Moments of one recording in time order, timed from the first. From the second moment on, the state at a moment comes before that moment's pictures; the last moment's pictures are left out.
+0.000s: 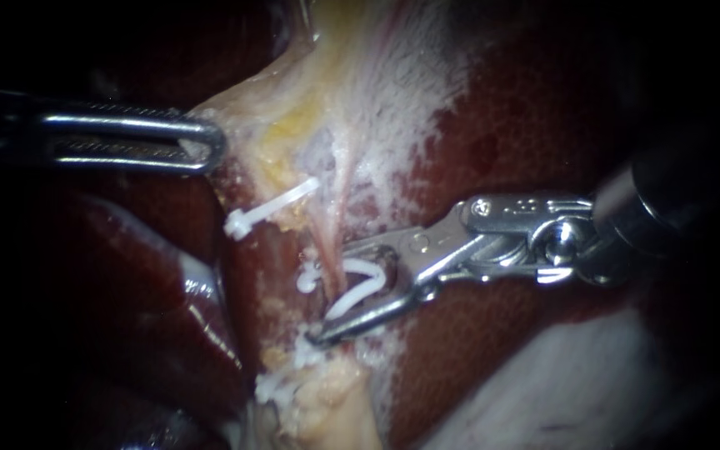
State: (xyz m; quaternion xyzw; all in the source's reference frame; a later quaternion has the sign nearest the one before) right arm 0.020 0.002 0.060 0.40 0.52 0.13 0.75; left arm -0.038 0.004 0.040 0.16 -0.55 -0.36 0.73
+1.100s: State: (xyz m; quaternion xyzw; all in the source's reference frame) right arm 0.020 0.001 0.060 0.41 0.52 0.14 0.74; left arm -0.038 0.004 0.040 0.16 -0.55 -0.36 0.73
